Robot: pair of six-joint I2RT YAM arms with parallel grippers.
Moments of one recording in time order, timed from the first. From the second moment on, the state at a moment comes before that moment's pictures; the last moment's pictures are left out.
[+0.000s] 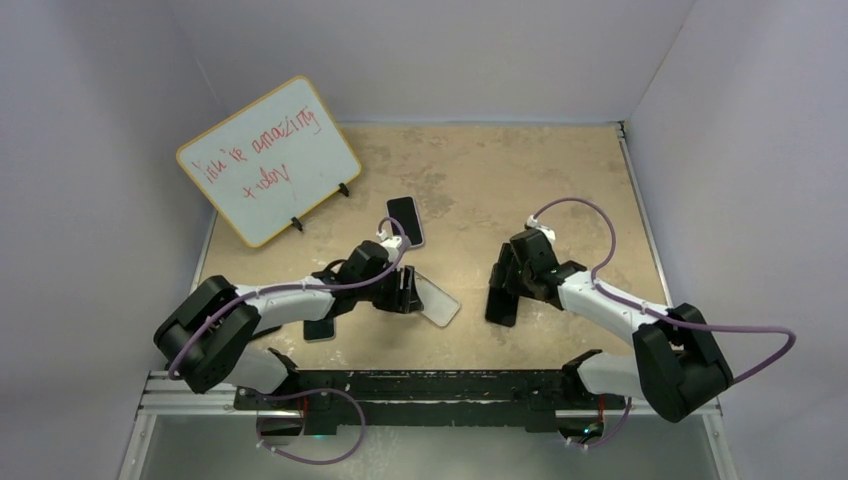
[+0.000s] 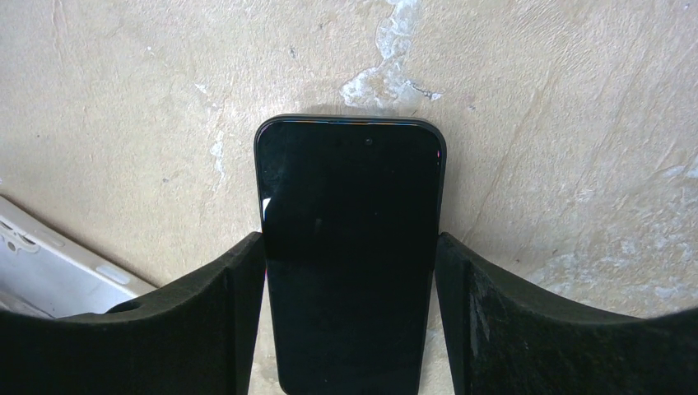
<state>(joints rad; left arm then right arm) -0.72 1.41 0.52 0.09 0.25 -0.58 0.48 1.26 0.55 -0.29 0.14 0.71</state>
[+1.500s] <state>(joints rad) -0.75 1.64 0.76 0.06 0.02 -0.53 0.54 1.06 0.46 -0.26 0.00 0.67</state>
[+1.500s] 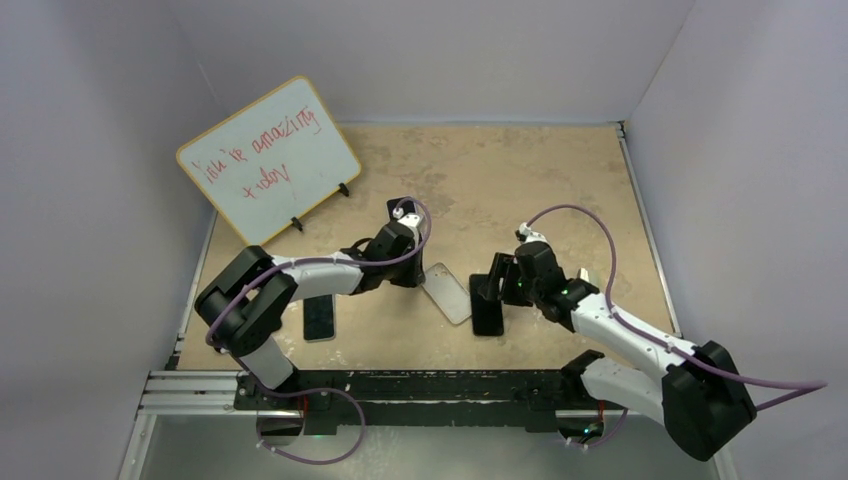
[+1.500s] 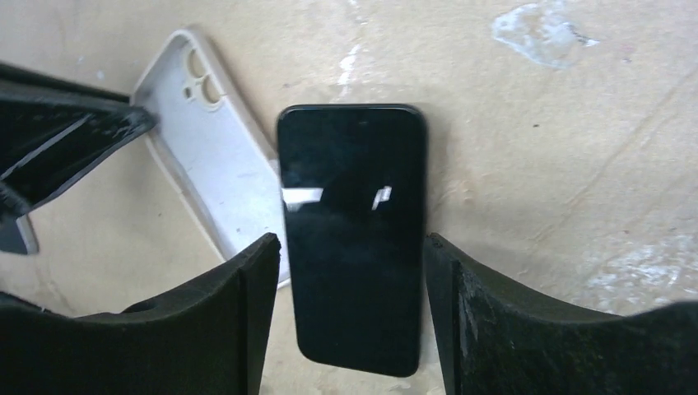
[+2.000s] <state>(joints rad) -0.75 1.69 0.82 0.06 0.08 -0.41 0.59 1.06 0.51 -0.27 0.01 0.66</state>
